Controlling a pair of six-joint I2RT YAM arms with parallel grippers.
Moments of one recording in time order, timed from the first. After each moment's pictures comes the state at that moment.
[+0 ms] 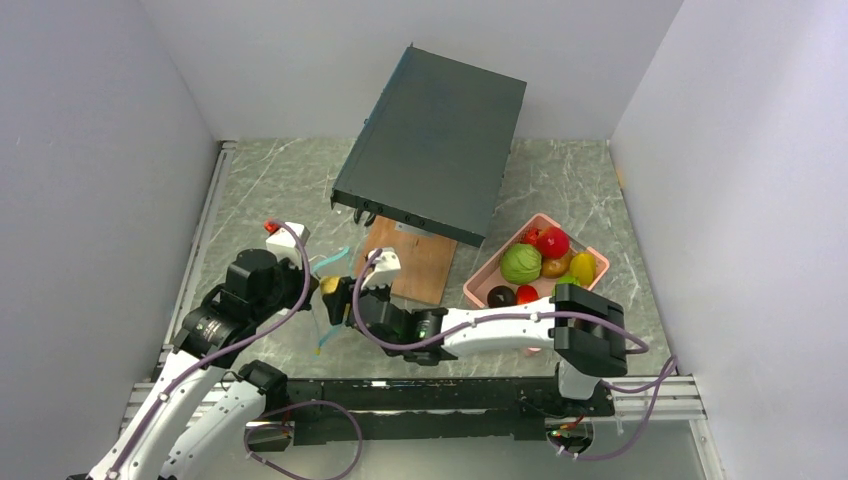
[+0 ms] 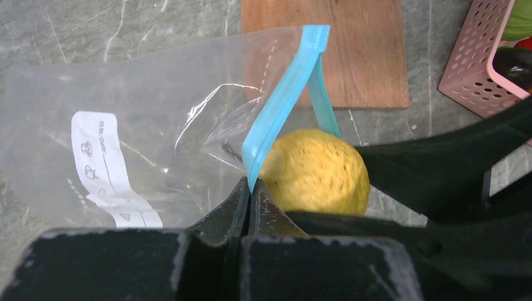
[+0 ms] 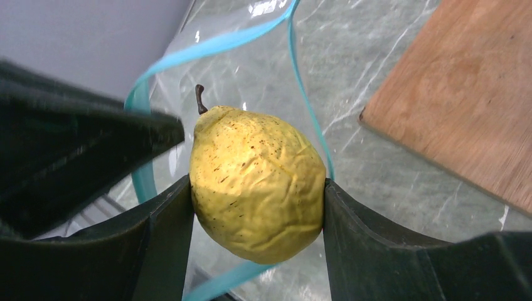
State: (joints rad) left arm -0.45 0.59 0.76 -0.74 -0.03 -0.23; right arm 1.40 1.70 1.07 0.21 0.72 0.84
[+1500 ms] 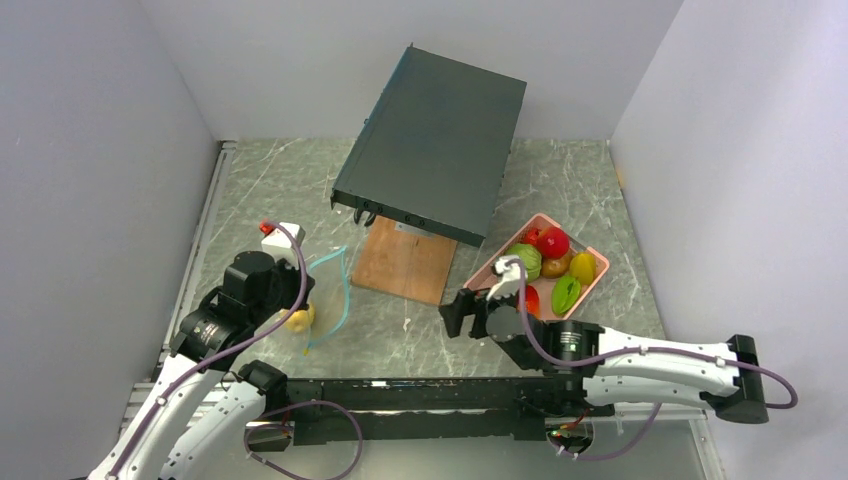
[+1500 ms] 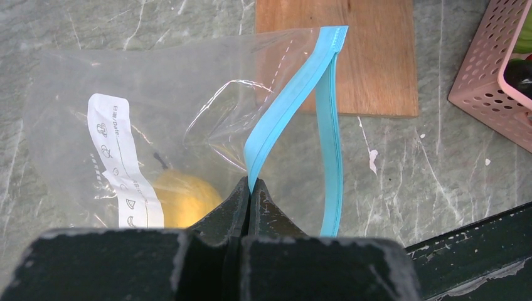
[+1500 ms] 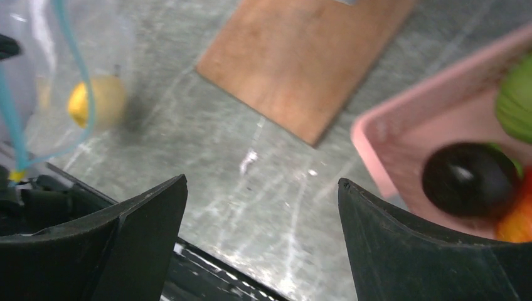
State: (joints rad) left arm -0.45 0.57 0.76 -0.75 -0.07 -0.24; right arm 1.34 0.79 0.61 -0.30 0.72 0.75
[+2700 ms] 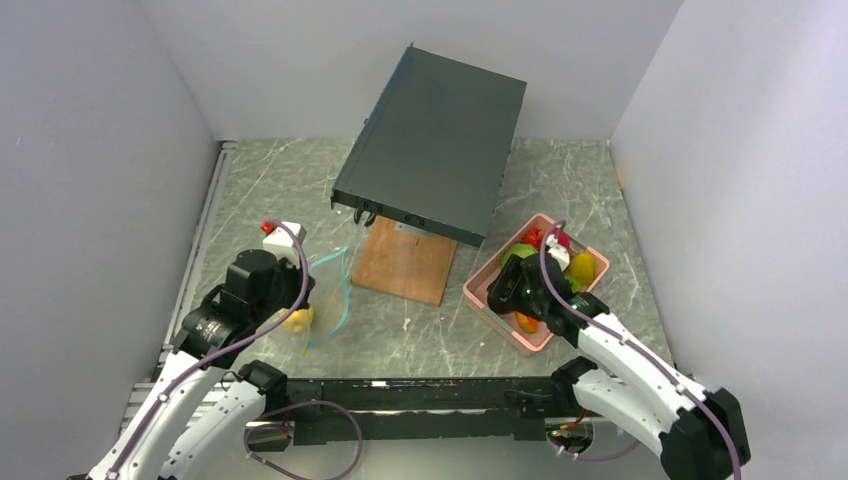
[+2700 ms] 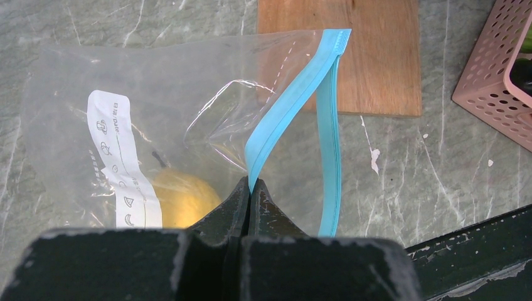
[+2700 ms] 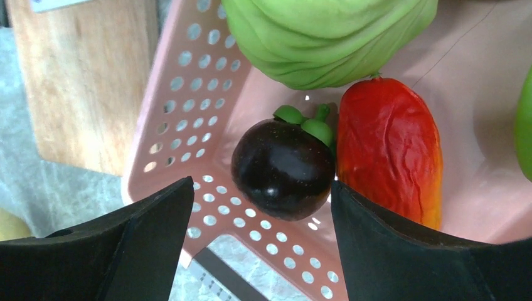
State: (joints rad) left arm -0.45 0.58 0.76 -0.75 -0.08 -0.25; right arm 0.49 0.81 0.47 -0.45 0.18 0.87
